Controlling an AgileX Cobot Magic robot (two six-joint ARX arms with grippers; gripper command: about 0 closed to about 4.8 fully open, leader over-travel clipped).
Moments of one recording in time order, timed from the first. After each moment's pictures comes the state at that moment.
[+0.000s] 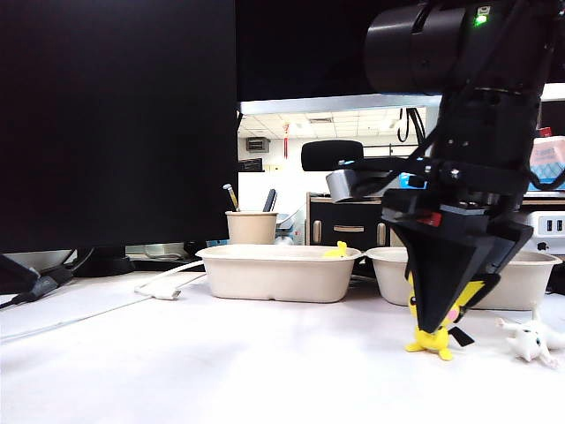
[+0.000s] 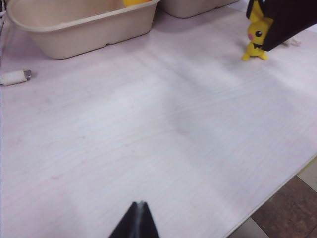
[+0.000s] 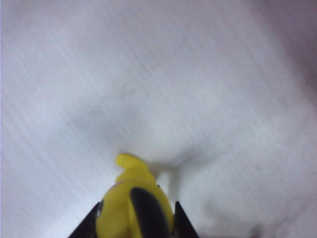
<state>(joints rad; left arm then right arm) -0.71 0.31 0.01 -0.09 0.07 0.03 0.66 1.51 0.92 -0.69 0.00 -0.05</state>
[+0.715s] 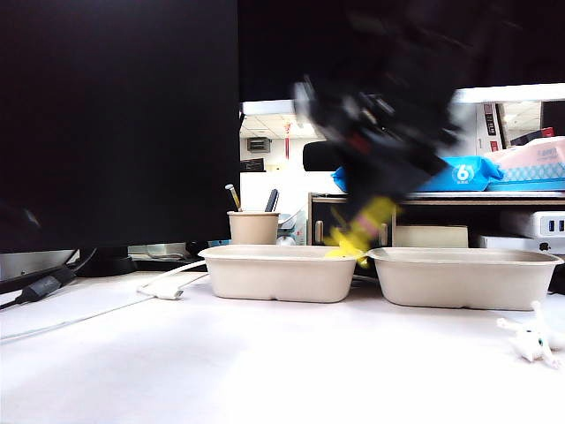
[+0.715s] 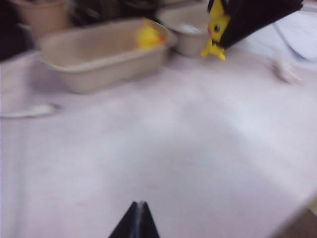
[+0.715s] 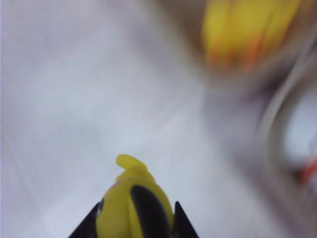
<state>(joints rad) -0.65 0.19 0.01 -0.09 0.07 0.03 0.66 1.51 1.07 -0.59 0.00 -0.03</state>
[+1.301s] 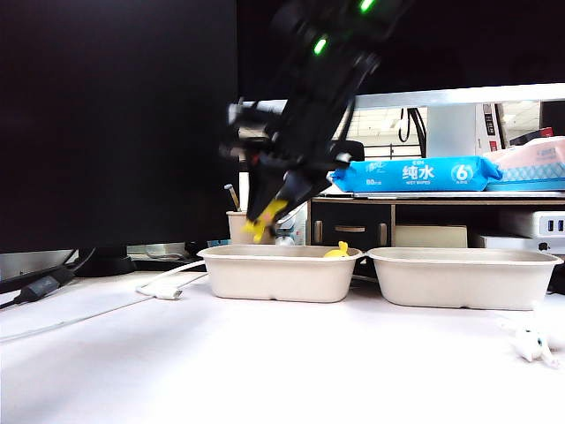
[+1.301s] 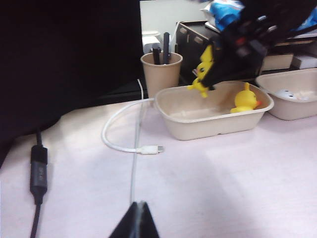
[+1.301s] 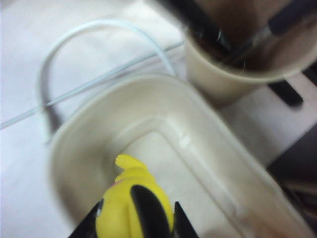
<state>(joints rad) -0.39 0.01 0.01 -0.09 0.06 0.03 0.62 1.98 1.58 -0.49 -0.09 -0.03</state>
